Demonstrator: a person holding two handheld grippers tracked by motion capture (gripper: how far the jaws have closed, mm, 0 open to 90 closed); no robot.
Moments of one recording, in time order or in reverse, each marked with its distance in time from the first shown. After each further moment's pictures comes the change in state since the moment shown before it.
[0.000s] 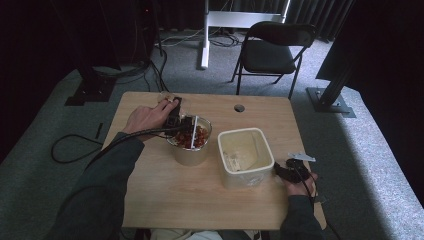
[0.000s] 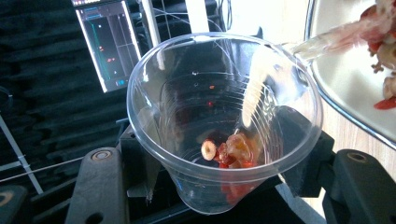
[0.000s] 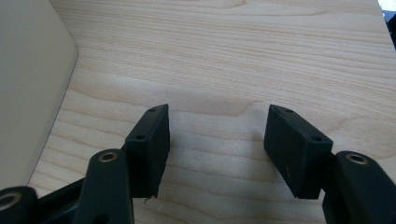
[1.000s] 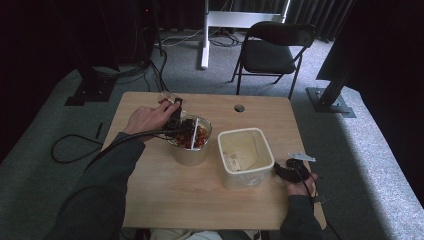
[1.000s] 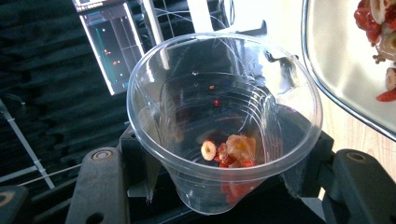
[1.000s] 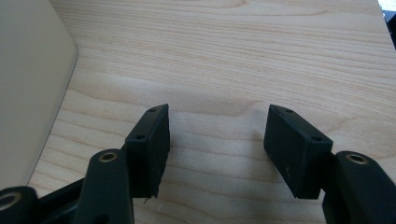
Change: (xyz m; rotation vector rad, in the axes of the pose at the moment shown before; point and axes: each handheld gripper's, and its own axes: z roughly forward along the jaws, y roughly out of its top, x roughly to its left) left arm -0.006 0.003 0.001 0.009 0.021 0.055; right arm 0.000 0.000 0.000 0.000 0.000 0.001
